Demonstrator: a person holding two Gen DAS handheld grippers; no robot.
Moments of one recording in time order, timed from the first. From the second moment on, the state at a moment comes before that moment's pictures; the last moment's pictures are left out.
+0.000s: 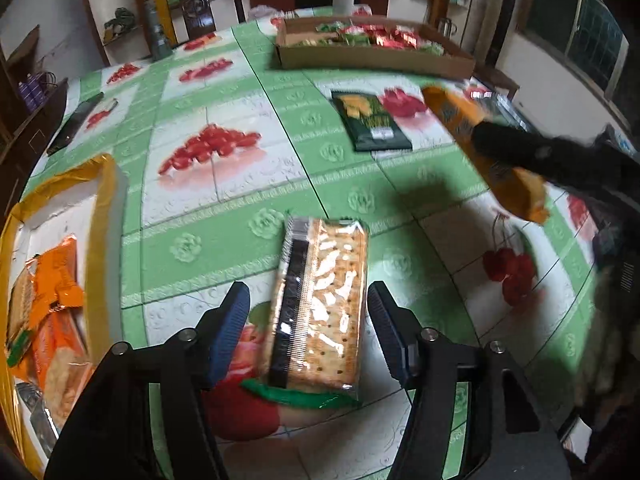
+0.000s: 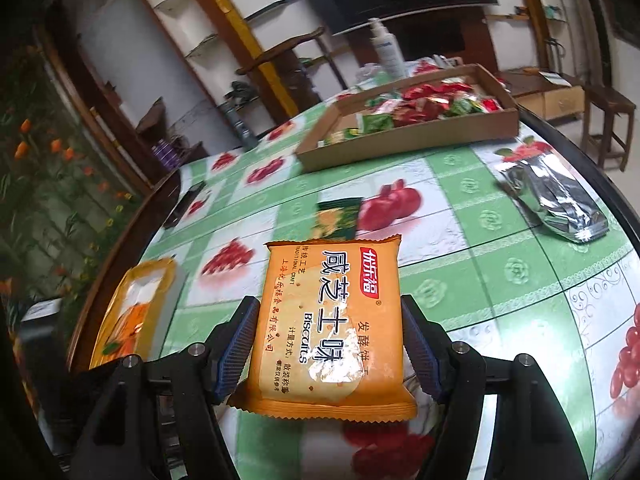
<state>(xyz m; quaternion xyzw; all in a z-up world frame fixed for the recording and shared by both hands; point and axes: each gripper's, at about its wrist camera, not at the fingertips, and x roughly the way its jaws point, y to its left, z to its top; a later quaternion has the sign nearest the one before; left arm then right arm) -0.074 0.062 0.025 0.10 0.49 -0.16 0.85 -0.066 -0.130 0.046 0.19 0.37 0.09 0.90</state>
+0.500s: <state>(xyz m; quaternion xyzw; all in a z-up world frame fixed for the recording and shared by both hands) -0.098 0.140 0.073 -0.04 0.44 -0.16 0.88 -0.076 -0.065 0.070 0.15 0.37 0.17 0.90</state>
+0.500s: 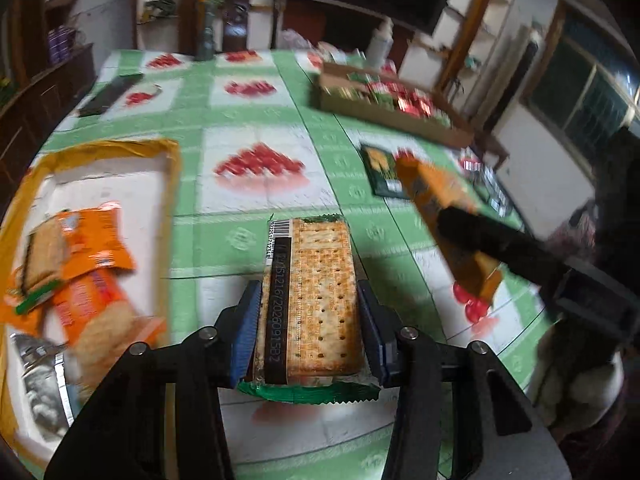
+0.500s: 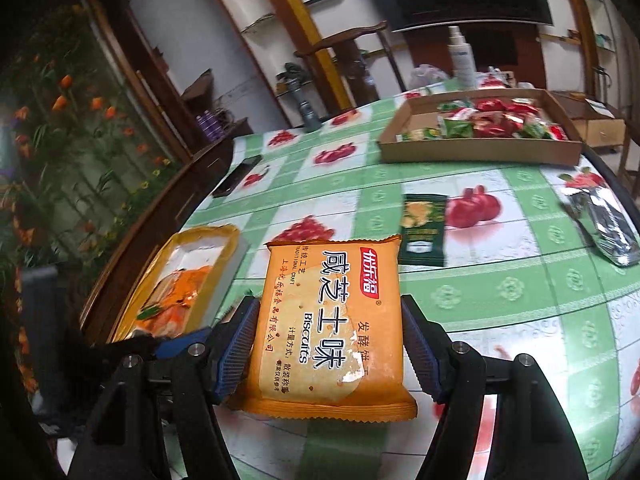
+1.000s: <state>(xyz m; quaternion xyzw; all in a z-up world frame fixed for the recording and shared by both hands) -0.093 0.279 0.079 -0.12 0.40 -0.02 0.91 -0.052 0.064 0.086 0.08 0.40 0.27 0.87</state>
